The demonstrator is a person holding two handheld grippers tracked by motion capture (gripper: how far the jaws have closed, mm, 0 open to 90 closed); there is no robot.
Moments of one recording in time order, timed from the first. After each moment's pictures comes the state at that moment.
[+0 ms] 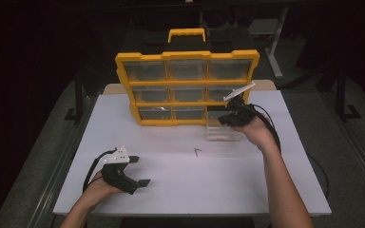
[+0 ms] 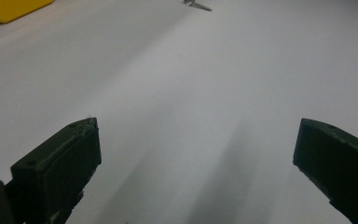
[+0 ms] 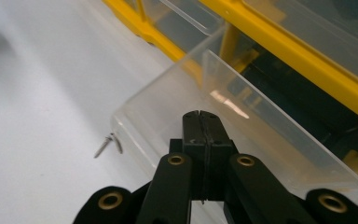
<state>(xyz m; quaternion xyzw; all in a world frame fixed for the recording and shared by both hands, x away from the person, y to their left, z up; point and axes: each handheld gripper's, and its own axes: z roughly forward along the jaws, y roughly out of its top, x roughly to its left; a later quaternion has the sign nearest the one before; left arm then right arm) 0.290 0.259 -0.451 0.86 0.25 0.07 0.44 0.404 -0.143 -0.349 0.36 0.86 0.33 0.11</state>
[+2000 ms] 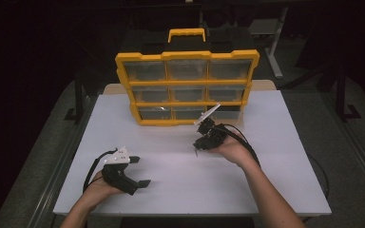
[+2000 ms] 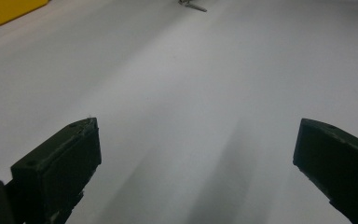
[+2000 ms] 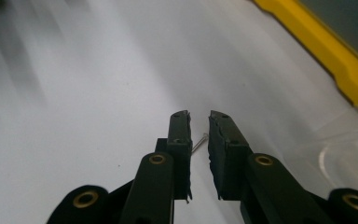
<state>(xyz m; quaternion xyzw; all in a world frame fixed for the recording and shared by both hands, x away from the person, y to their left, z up) 0.289 0.257 -0.450 0.86 0.25 0.06 0.44 0.373 -0.067 -0.393 0.30 0.91 0.29 0.05</state>
